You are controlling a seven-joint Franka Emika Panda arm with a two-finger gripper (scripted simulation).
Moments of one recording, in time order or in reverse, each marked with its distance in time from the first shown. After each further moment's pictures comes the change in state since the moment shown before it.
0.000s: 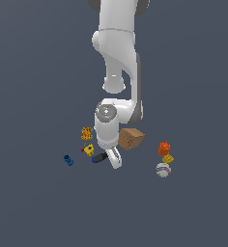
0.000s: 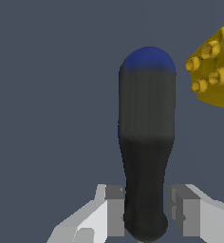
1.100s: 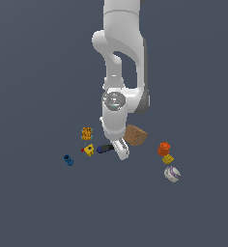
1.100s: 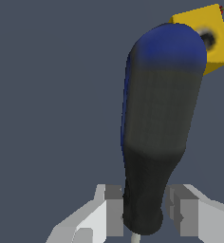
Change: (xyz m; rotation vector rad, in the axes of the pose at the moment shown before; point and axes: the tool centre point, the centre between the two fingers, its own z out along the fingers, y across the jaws) arm -0.036 0.009 -0.035 -0.017 -0.013 -0.004
